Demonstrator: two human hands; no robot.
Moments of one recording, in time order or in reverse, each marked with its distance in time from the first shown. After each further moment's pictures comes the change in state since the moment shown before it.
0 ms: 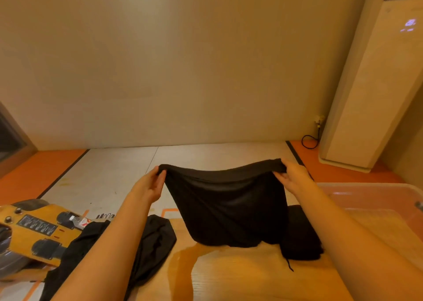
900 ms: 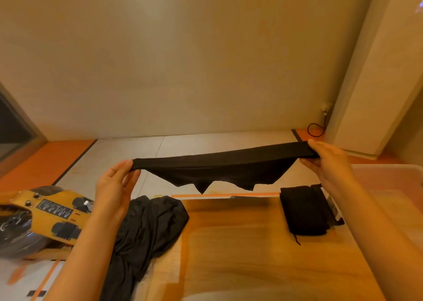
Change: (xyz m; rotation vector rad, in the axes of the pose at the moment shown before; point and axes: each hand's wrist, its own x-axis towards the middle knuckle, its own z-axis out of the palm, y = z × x) left_hand -0.087 0.032 -0.092 0.149 -0.043 0.489; right_hand -0.106 -0.011 -0.033 -0.304 -0.058 -0.369
